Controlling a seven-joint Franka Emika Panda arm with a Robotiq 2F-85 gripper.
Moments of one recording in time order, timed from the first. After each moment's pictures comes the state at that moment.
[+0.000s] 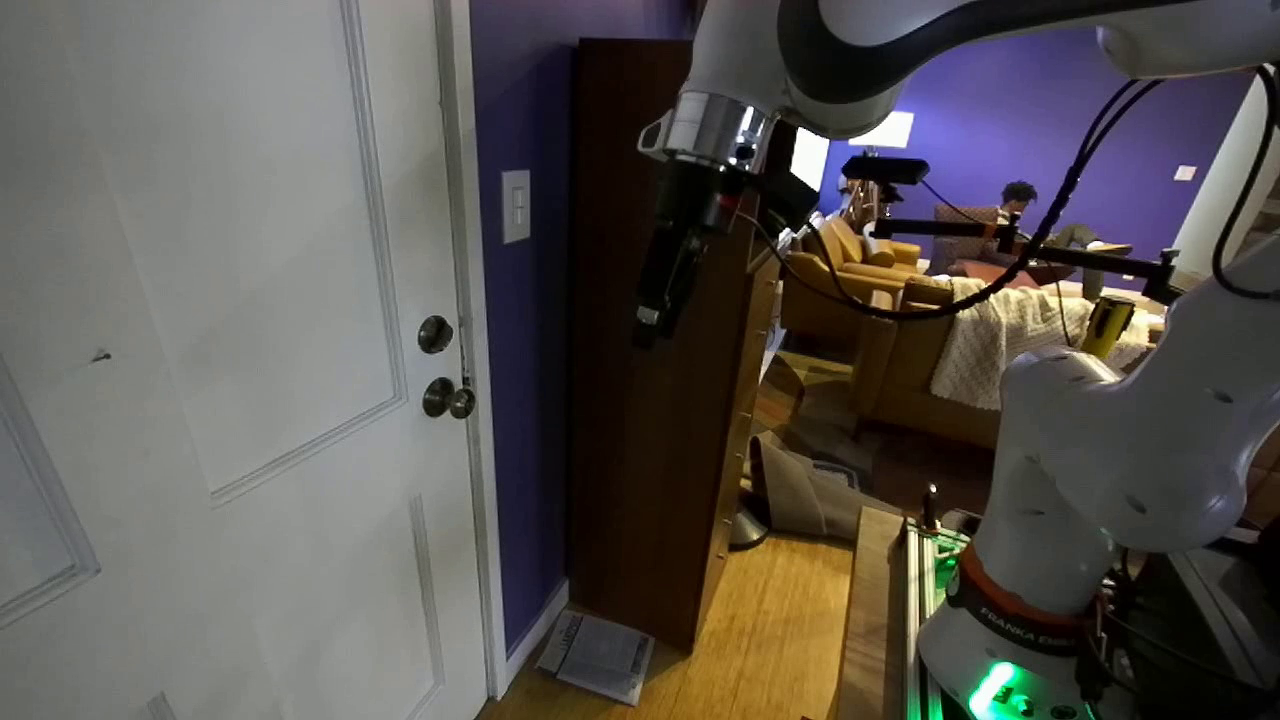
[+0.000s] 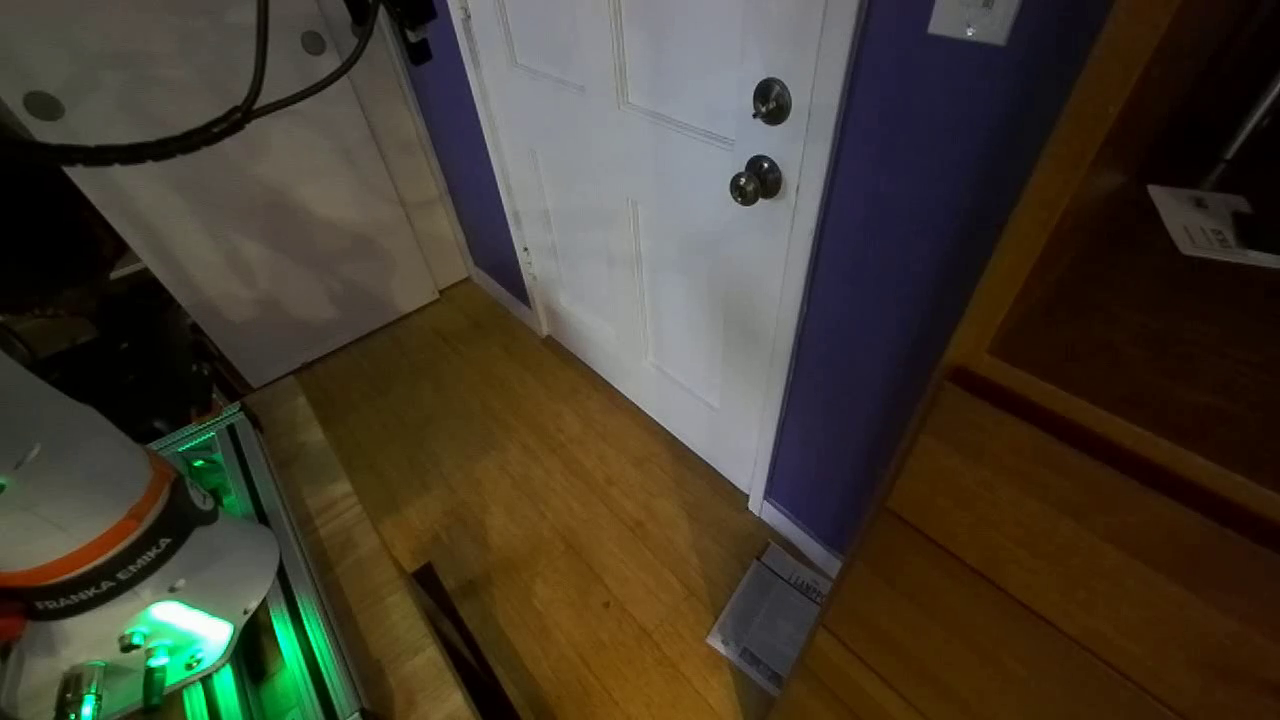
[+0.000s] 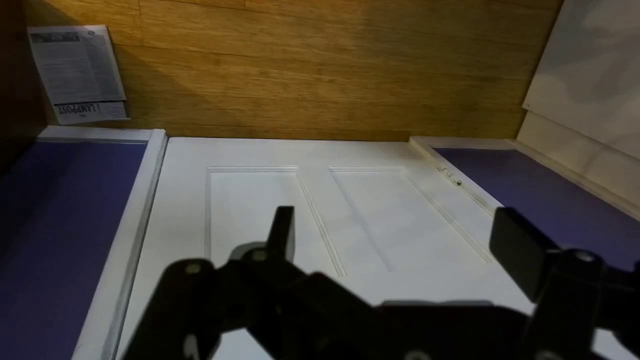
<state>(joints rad) 0.19 -0.60 0.02 -2.41 0.27 2.01 -0.05</state>
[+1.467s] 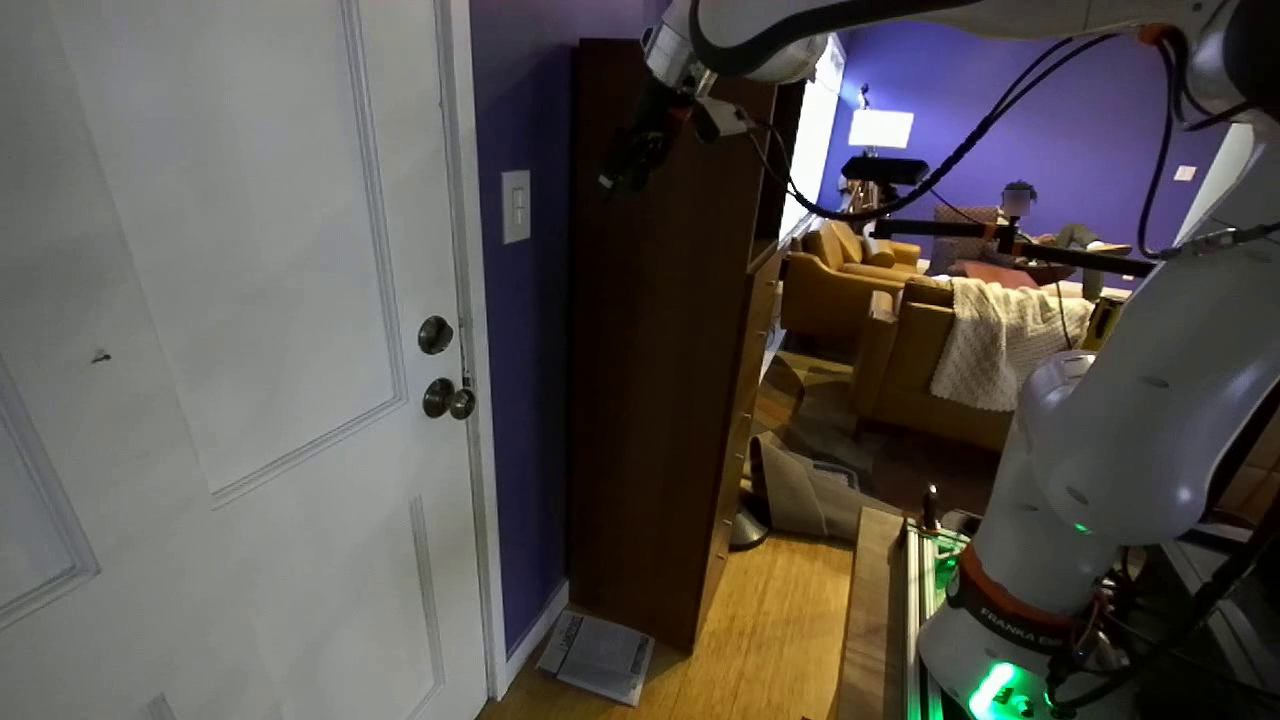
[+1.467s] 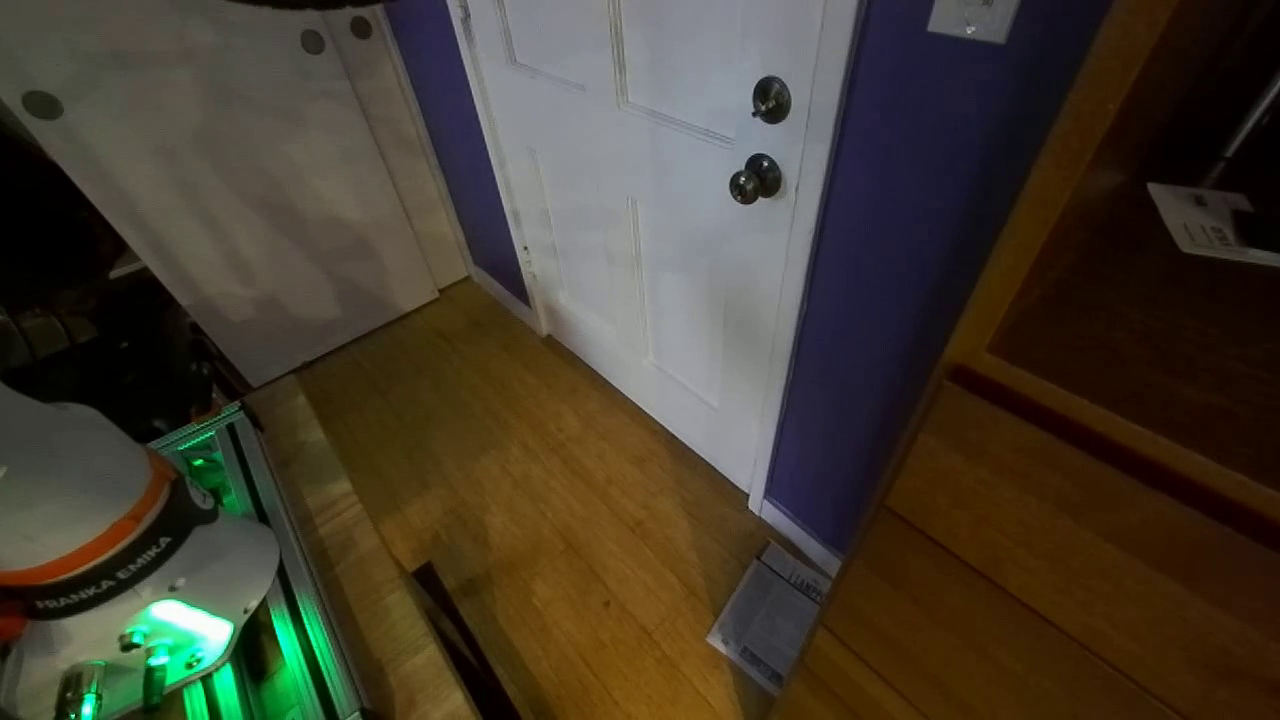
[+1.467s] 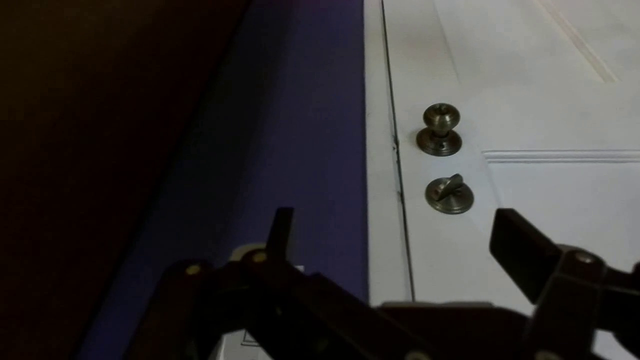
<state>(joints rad) -0.07 -0.29 -0.11 -2.03 -0.04 2.25 -0.16</state>
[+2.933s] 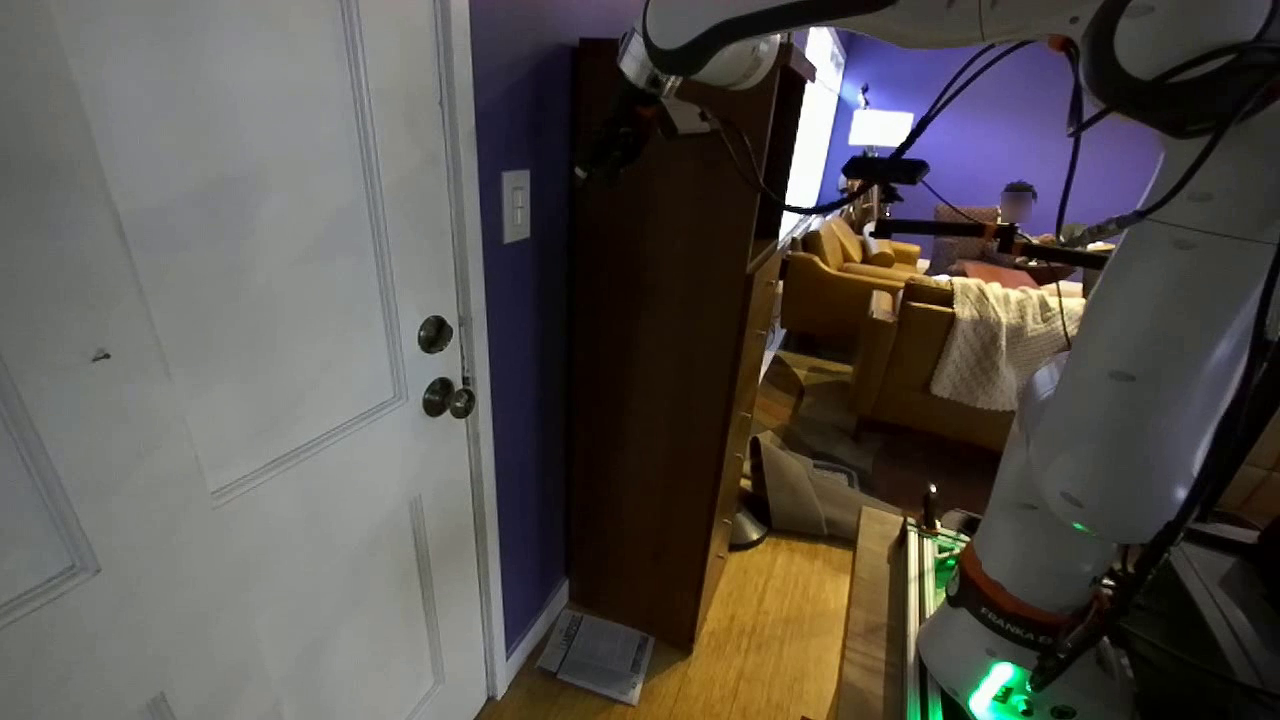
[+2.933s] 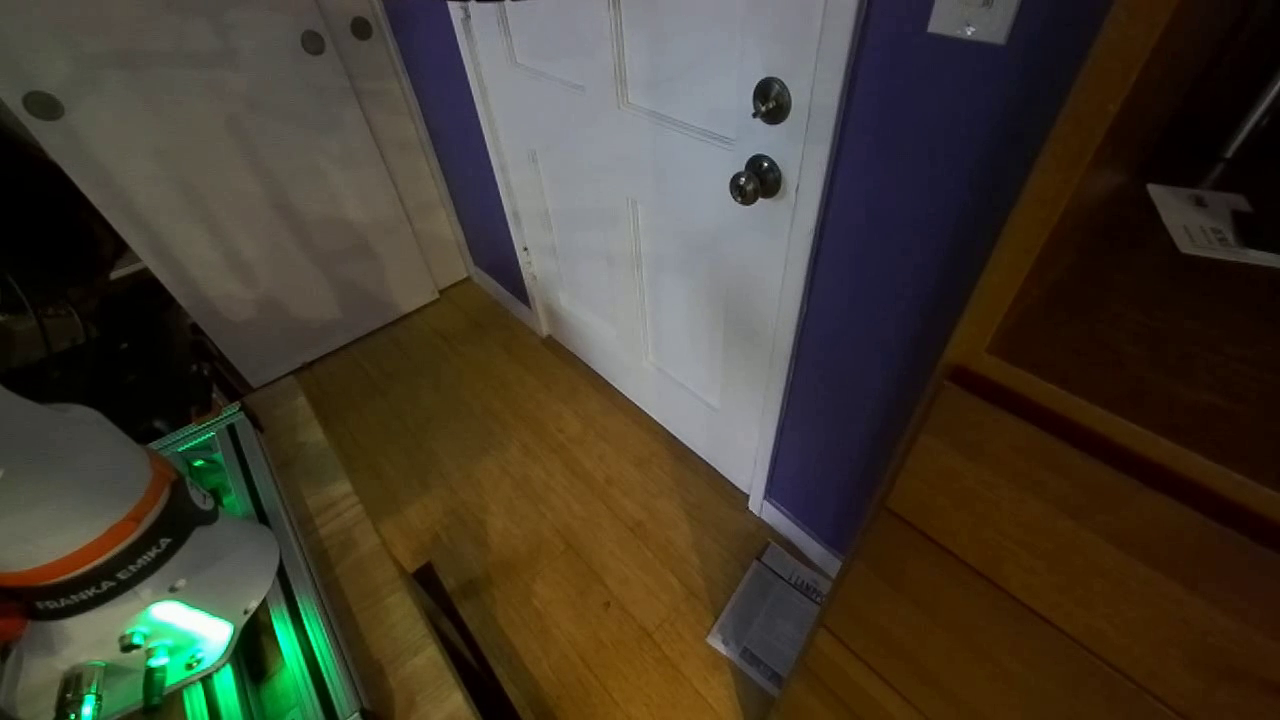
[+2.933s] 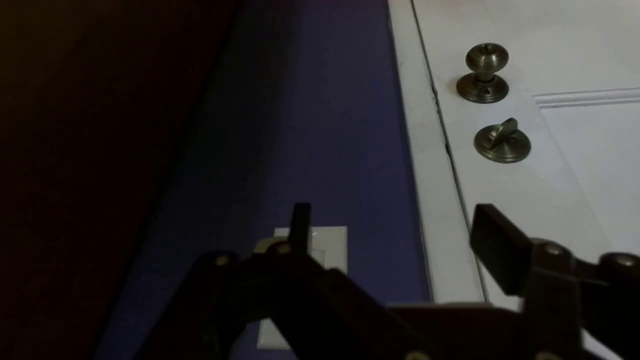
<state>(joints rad) -0.10 -0.08 -0.15 -1.82 0.04 2.29 -0.20</state>
